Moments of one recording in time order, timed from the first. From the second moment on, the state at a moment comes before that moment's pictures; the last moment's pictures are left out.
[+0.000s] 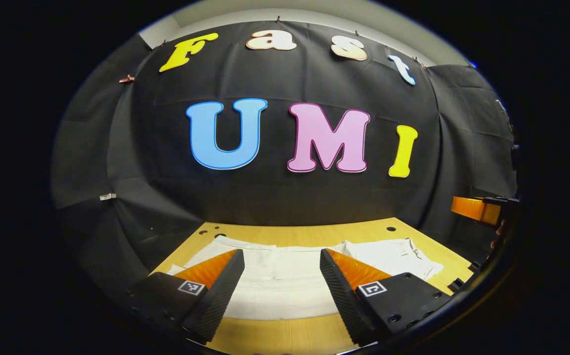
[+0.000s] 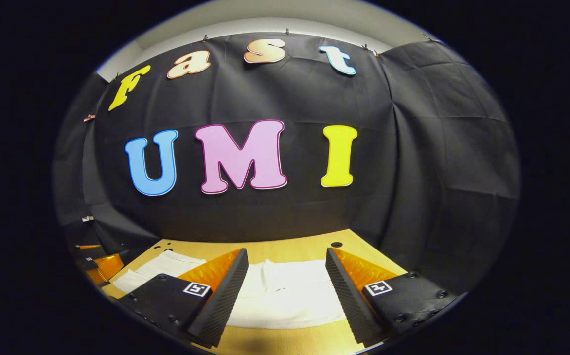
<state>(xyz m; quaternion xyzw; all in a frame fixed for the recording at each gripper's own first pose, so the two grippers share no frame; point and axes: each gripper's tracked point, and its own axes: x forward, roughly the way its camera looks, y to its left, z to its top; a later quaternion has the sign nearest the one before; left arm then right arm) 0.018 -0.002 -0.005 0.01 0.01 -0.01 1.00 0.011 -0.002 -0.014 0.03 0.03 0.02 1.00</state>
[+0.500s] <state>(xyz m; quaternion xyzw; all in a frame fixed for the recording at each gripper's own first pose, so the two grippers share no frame) 0.026 0.024 -0.010 0.01 0.01 0.03 1.00 0.025 -0.058 -0.021 0.03 0.02 -0.04 1.00</state>
